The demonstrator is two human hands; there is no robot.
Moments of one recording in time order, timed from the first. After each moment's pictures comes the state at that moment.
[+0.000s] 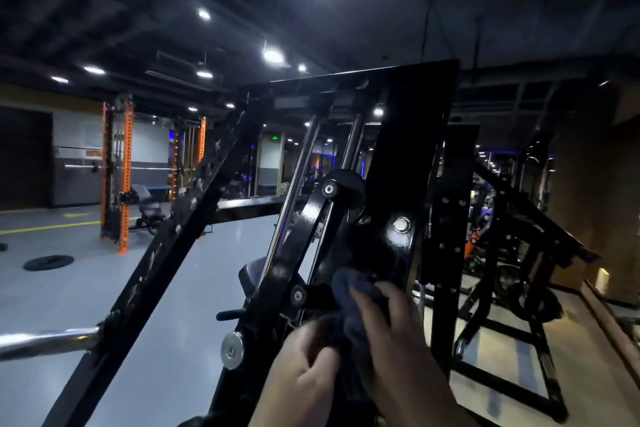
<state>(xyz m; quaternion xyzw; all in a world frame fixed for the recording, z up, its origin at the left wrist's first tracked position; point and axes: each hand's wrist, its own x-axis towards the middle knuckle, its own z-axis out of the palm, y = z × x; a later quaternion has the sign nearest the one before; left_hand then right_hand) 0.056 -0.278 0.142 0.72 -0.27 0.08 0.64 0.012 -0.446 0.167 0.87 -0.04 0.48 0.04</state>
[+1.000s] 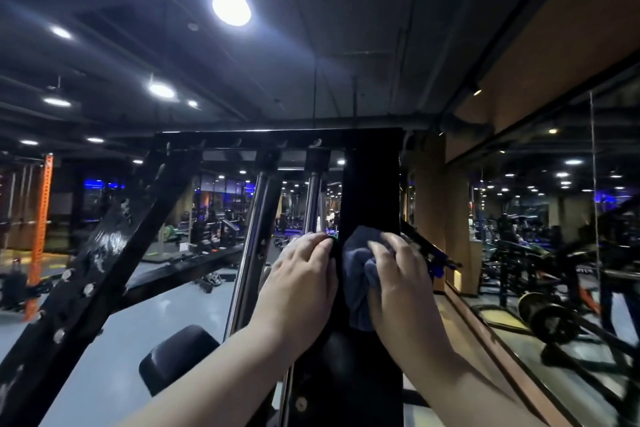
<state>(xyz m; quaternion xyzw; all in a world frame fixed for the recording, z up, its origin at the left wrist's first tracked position) 0.185 -0.335 0.310 0.68 -0.53 0.36 0.35 0.061 -0.461 0.282 0.78 -0.18 0.59 0.11</state>
